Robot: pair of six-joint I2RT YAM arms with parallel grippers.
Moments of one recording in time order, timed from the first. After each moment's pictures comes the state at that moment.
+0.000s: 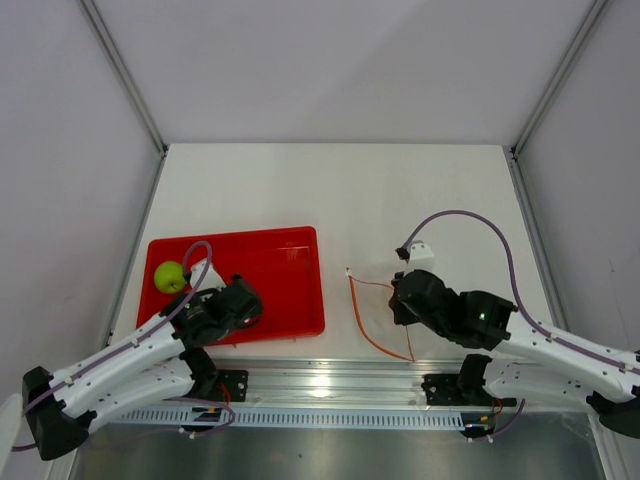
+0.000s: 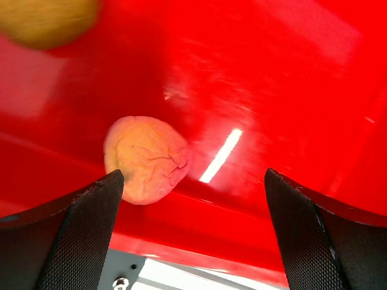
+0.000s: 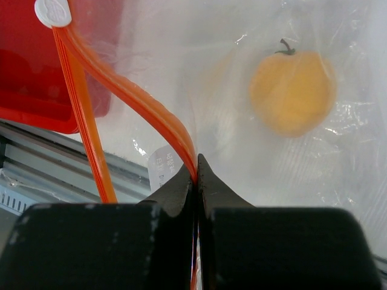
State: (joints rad) left arm -0.86 0.75 0.60 -1.06 -0.58 -1.34; right arm 1.12 0.85 0.83 -0.79 0.43 0.72
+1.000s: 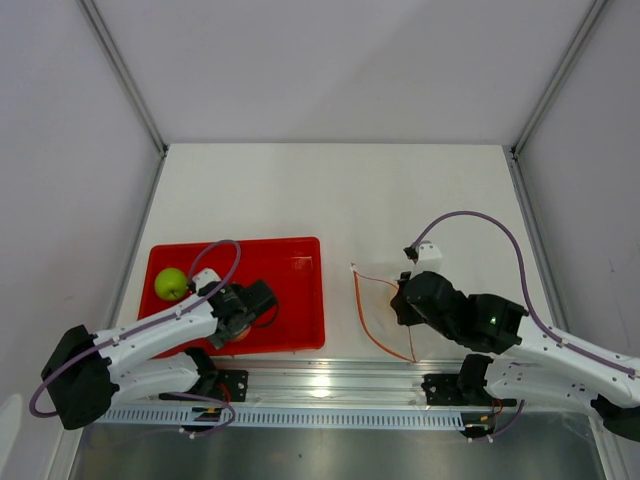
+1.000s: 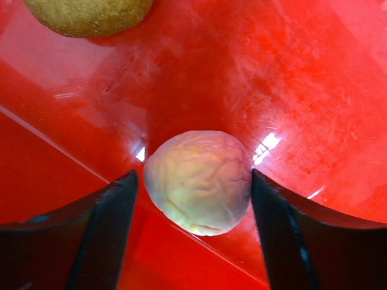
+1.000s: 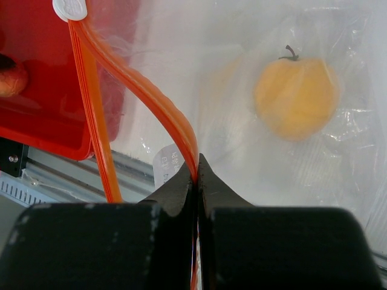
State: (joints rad) left arm -0.85 1.05 0.59 -1.13 -0.57 -1.62; right arm 1.12 0.80 0.83 -0.80 0.43 0.75
